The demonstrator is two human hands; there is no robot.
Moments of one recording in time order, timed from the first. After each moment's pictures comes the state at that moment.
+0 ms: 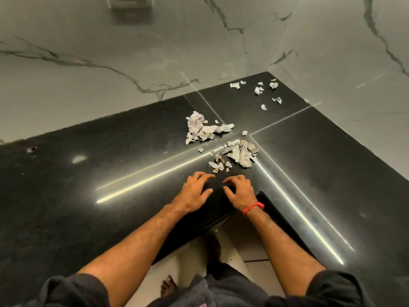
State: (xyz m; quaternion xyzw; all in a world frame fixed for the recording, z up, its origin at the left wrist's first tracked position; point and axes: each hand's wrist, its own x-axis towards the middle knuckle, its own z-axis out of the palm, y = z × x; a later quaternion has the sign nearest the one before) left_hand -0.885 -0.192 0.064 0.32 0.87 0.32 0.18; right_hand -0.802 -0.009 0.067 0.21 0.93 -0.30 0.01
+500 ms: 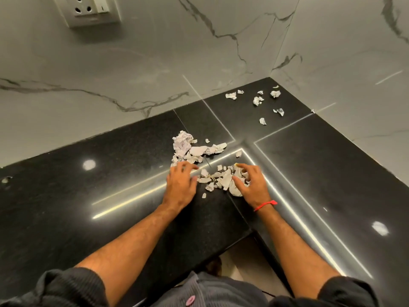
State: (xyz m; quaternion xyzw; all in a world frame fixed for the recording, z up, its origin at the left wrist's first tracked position) left_hand -0.980 -0.113 0.078 0.22 0.92 0.32 0.01; right_hand -0.885 0.112 0.081 0.17 0.89 -0.40 -0.15
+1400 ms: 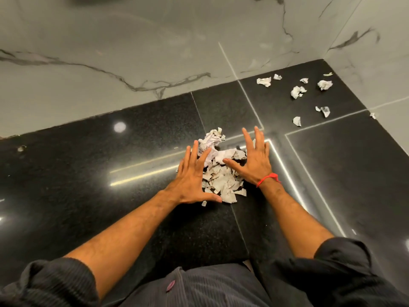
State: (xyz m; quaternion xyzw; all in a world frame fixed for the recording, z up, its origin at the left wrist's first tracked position) left_hand -1.012 -0.083 0.069 0.26 0.92 0.24 0.16; right_hand -1.019 0.158 0.051 0.04 0.96 -0.27 0.00
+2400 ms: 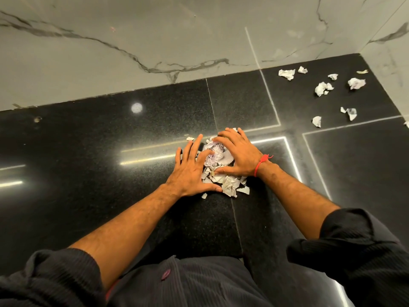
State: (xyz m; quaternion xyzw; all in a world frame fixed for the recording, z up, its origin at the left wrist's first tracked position) left_hand -1.006 -0.085 0.057 0.20 0.96 0.16 0.13; right_hand -1.060 0.139 0.049 -0.33 0.93 -0.18 0.05
